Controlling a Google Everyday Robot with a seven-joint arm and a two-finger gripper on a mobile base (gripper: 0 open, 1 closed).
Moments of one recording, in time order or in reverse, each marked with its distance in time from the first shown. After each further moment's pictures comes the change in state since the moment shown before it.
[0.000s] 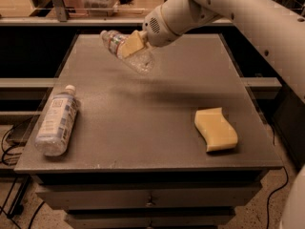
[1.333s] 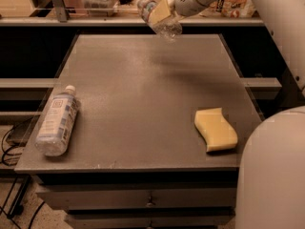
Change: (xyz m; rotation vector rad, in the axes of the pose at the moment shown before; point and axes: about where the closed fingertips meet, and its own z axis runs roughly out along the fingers) arm -0.050 -0.114 -0.072 0.233 -0.115 0.089
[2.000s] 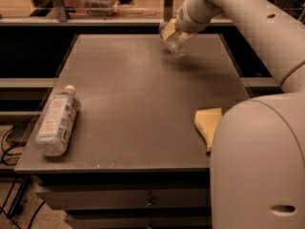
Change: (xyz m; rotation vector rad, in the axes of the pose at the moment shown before) arm 0.042 -0.088 0.047 0.271 0.103 0.224
